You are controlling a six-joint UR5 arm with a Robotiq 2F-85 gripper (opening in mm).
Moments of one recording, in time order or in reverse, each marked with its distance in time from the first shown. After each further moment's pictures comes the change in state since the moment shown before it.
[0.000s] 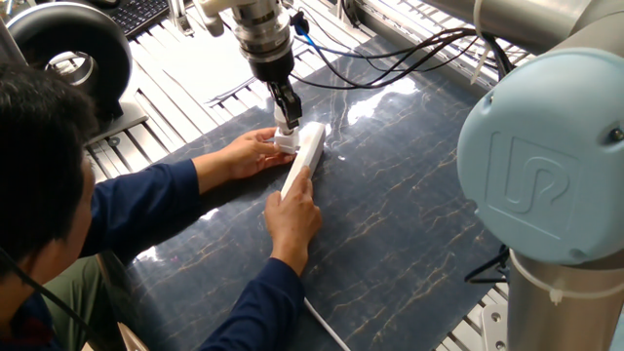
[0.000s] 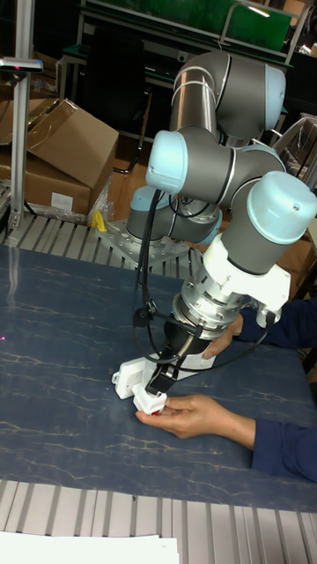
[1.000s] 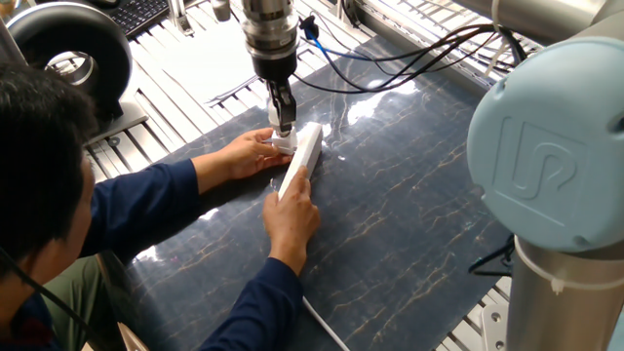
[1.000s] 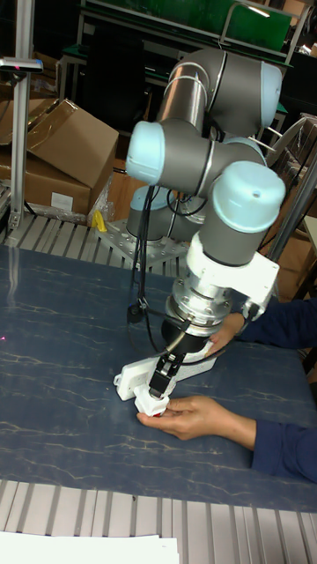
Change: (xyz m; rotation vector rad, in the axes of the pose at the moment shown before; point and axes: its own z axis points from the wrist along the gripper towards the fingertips) arm -0.022 0.010 -0.001 -0.062 -0.173 0.097
